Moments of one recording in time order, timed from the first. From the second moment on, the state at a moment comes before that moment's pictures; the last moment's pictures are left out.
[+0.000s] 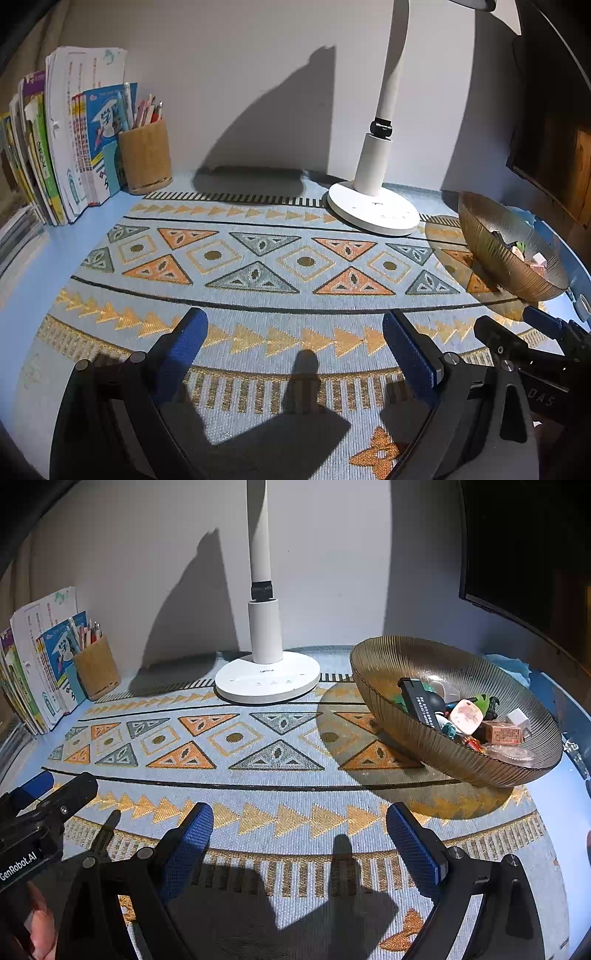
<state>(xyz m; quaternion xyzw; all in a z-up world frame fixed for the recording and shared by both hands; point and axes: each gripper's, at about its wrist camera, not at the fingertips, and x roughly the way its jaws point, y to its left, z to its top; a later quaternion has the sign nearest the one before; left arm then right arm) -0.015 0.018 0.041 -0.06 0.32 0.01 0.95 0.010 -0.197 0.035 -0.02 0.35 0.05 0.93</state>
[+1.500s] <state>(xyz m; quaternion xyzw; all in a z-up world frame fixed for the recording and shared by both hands) -0.001 0.013 0.007 -0.05 0.46 0.02 0.89 0.027 -0.201 0.004 -0.02 0.48 0.06 0.88</state>
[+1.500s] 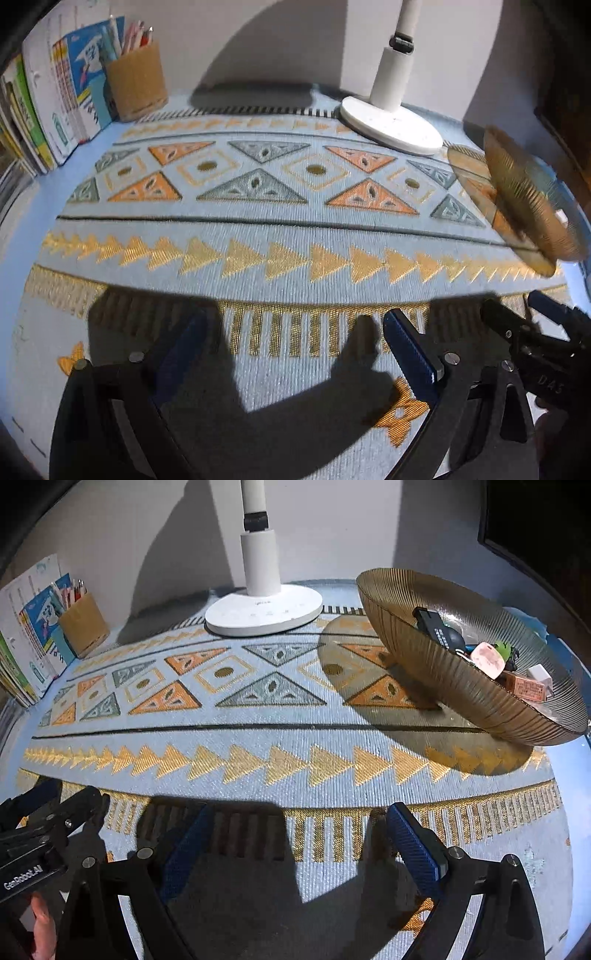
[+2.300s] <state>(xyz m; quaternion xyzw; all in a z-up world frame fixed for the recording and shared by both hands) -0.002 0.006 0.000 -0.02 0.45 0.04 0.89 0.017 -0.202 0.000 -0.05 0.46 0.08 0.88</state>
